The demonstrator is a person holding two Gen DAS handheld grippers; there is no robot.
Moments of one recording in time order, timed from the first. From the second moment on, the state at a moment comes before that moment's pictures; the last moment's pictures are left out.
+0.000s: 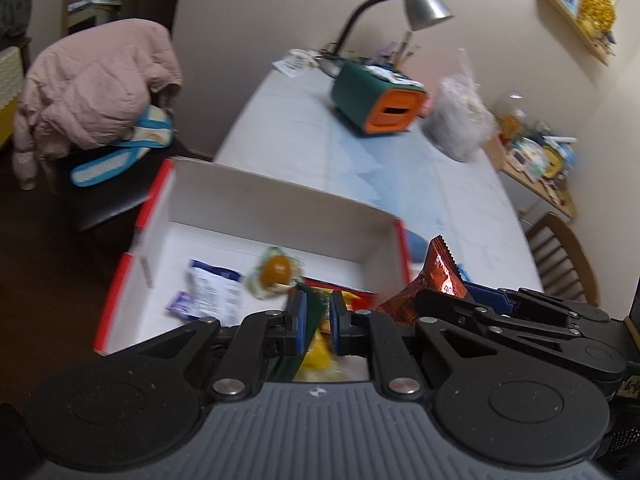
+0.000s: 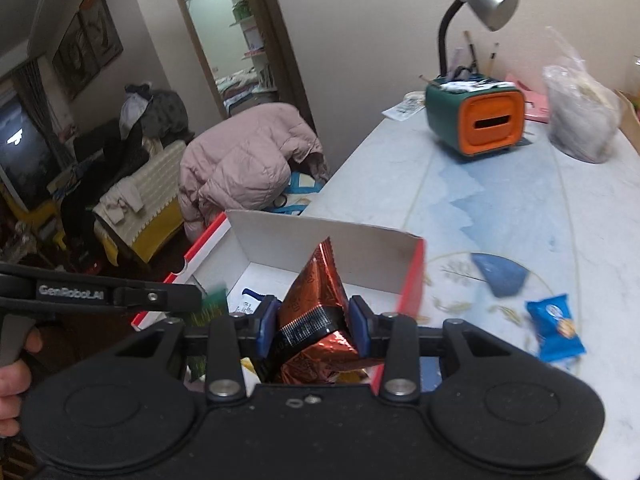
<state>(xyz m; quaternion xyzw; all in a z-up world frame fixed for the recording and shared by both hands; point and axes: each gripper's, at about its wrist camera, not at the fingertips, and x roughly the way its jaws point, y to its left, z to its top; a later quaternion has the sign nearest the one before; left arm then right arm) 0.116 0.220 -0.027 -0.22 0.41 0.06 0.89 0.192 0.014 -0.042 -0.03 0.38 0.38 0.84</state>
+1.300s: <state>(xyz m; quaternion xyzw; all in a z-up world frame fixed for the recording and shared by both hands) 0.100 0.232 -0.074 -0.17 0.44 0.08 0.88 0.185 0.040 -0.079 -0.05 0.41 0.36 0.83</state>
